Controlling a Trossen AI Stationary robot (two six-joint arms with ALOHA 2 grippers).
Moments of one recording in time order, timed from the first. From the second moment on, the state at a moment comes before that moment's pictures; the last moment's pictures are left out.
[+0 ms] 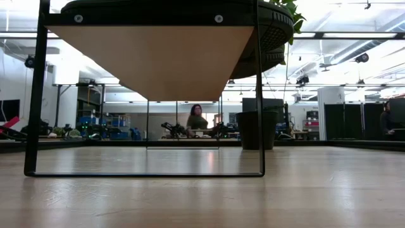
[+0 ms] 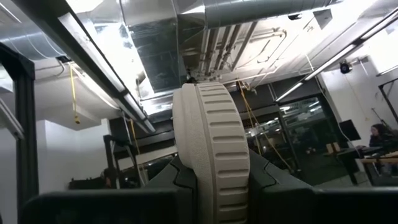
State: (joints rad) left arm -0.16 1.13 1.15 0.56 -0.43 0.01; right arm -0.06 1.49 1.68 0.41 0.08 0.24
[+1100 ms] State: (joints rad) left arm -0.14 0.94 1.16 0.36 -0.51 0.03; right arm -0.06 1.43 1.67 0.25 0.13 0.09
